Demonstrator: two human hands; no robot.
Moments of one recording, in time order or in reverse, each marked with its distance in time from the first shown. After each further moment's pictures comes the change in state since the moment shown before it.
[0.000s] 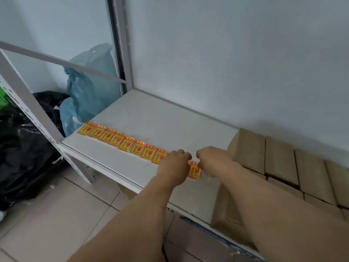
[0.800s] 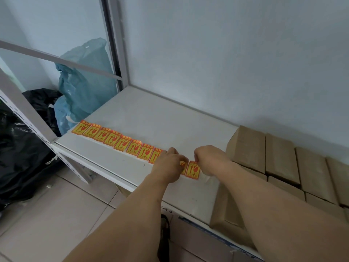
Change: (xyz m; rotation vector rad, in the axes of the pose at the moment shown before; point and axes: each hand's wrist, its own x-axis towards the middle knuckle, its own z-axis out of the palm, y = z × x) left_hand 0.007 -0.017 0.008 -0.072 -0.118 -0.083; right_hand 0.003 0.003 0.005 0.138 -0.021 -0.003
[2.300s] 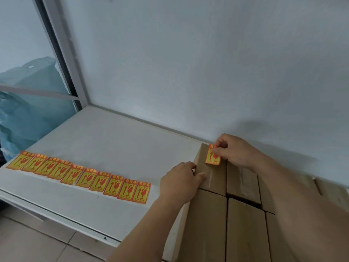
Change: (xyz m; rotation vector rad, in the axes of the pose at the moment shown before) left_hand 0.026 0.142 -0.003 -0.268 0.054 -0.025; right_hand -0.018 0.179 -0.056 0.674 0.244 0.097
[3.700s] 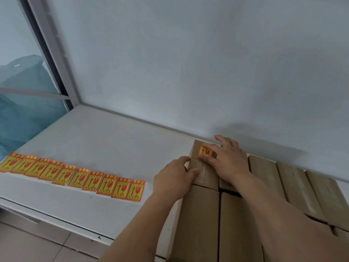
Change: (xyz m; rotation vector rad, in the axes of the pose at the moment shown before) left_hand -0.001 0.000 -0.002 -0.070 -0.033 -0.005; right_hand -0.025 0.016 0.039 -0.417 0.210 -0.003
